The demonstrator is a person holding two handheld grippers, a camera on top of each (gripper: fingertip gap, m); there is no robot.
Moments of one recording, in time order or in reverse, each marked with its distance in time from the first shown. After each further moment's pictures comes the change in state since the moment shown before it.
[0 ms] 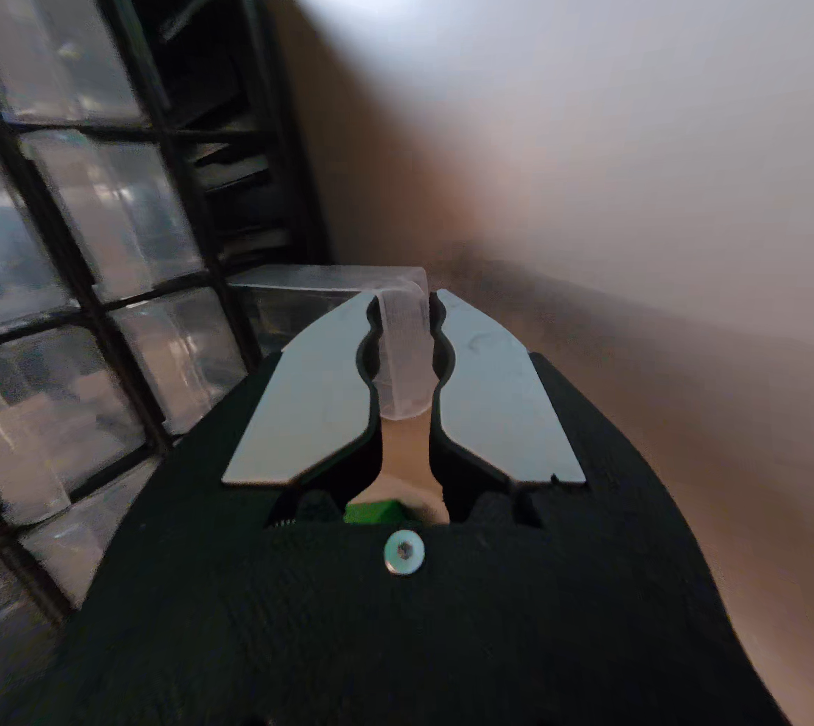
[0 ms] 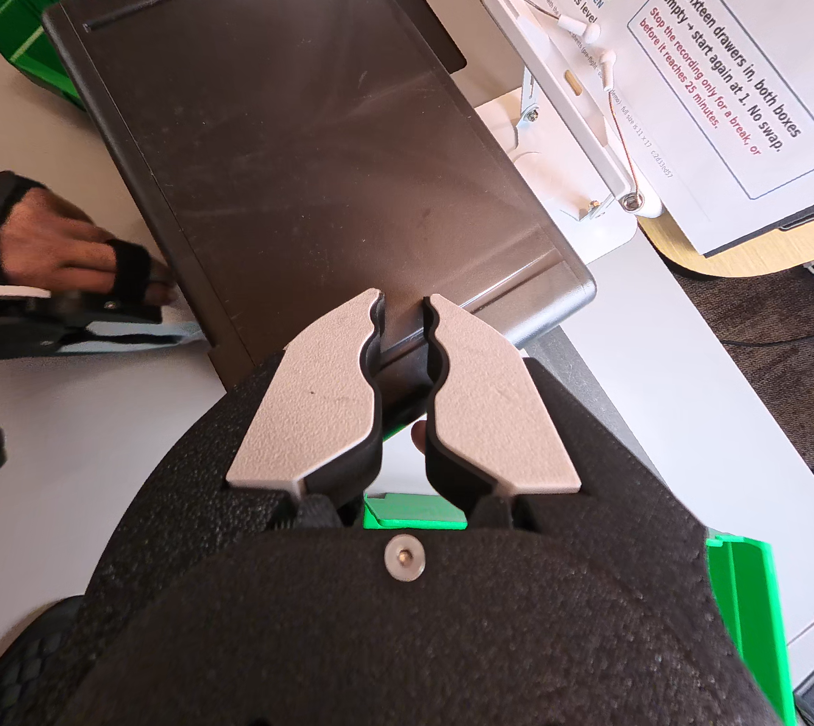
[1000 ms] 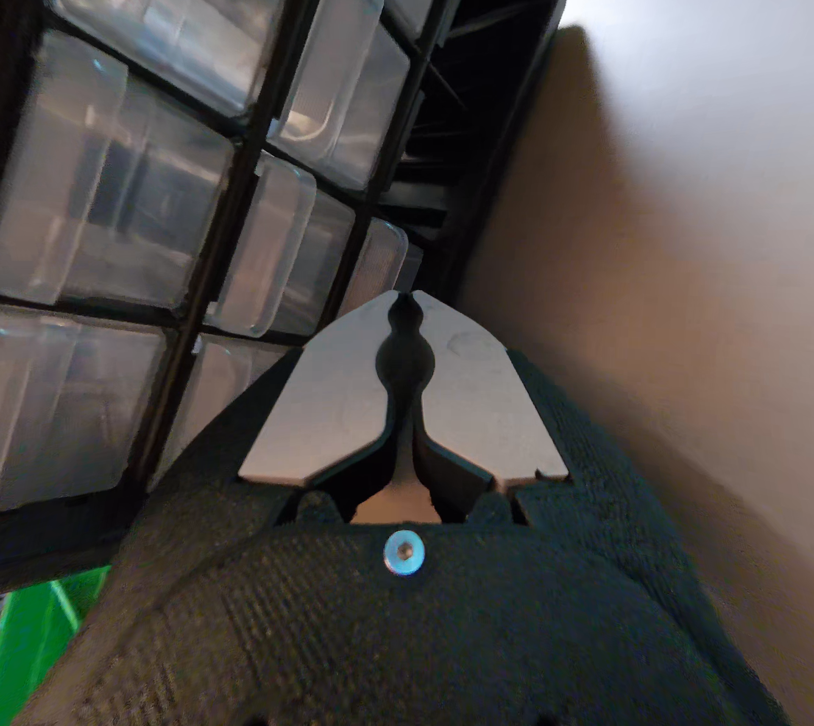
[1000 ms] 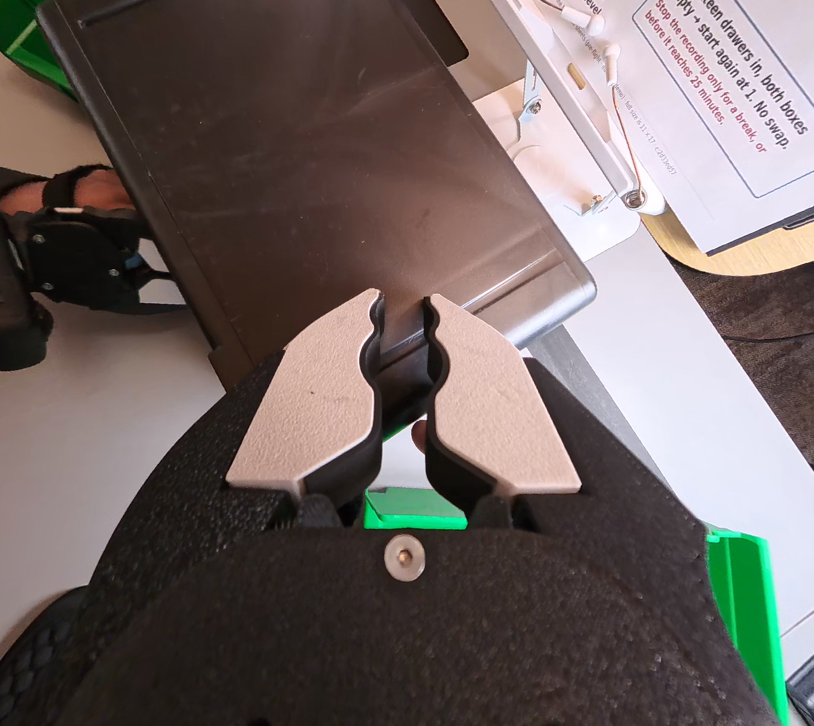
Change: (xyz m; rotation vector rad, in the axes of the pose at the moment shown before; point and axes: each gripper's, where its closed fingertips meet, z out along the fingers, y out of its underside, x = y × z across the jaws) left arm -0.062 0.023 0.022 0.285 -0.377 -0.446; right arm 0.001 -0.001 0.001 -0.024 -0.005 0.003
